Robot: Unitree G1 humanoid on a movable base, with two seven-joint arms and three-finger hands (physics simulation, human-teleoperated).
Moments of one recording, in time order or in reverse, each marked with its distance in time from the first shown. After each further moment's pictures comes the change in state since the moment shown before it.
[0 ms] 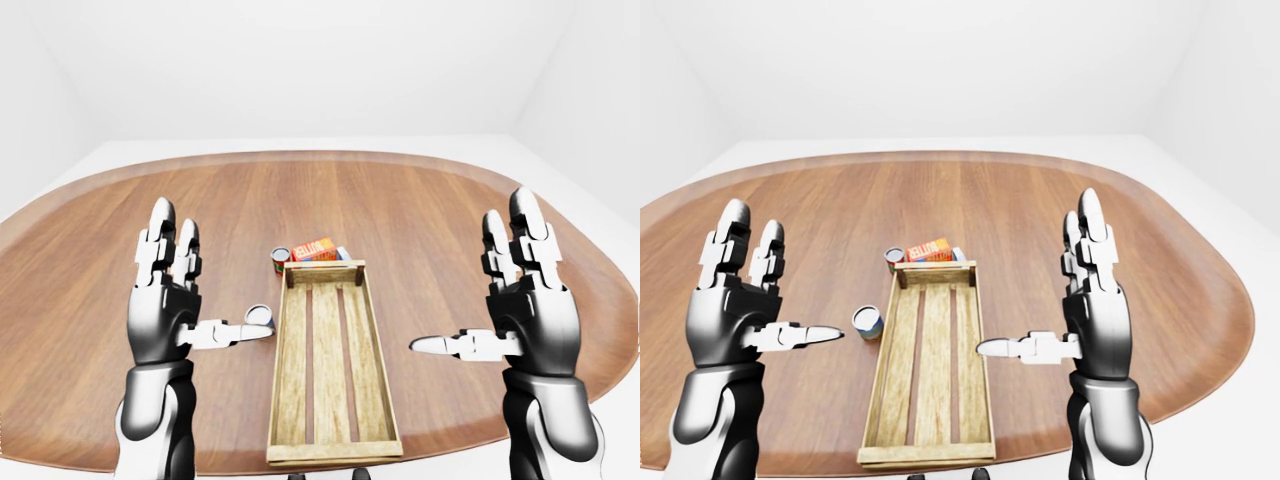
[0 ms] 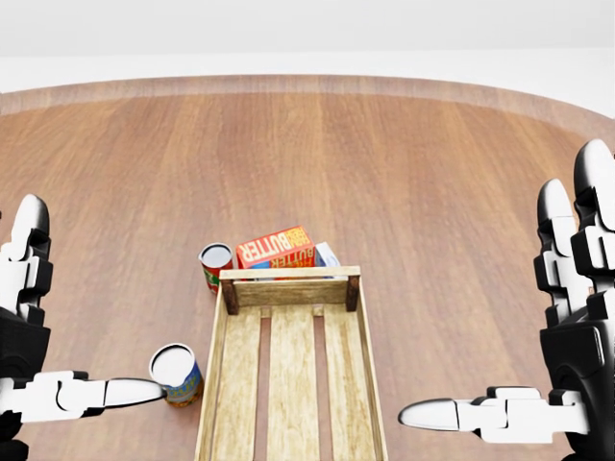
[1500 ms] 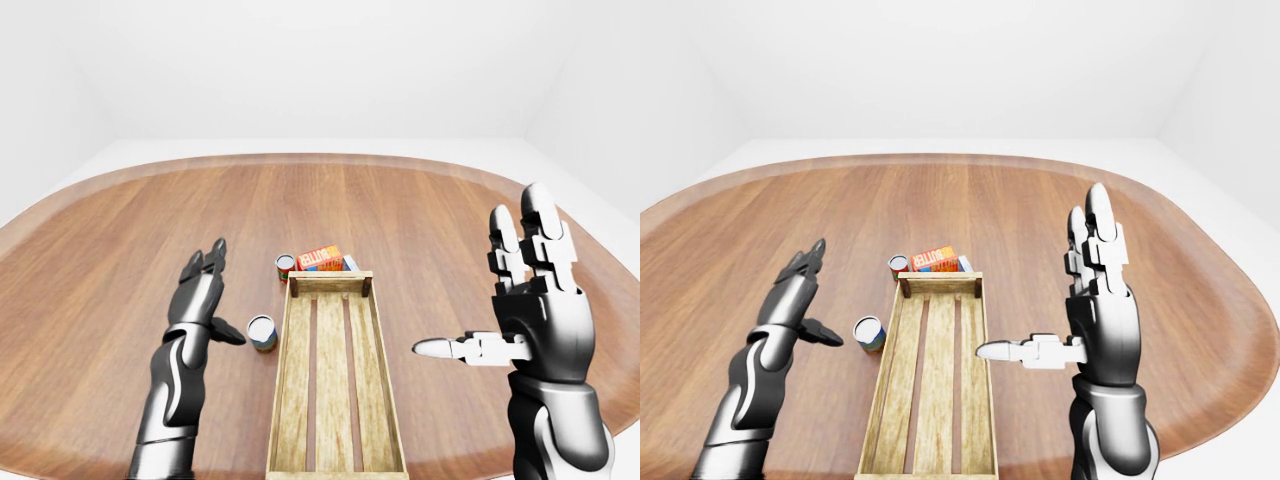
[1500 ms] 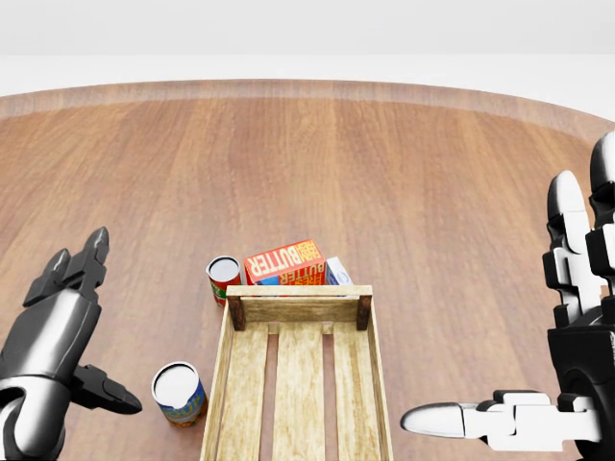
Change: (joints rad) left arm -0.228 0.190 -0.053 0.613 1.033 -0.003 -0.021; right arm 0.009 0.008 0.001 -0.045 0.012 0.000 0.000
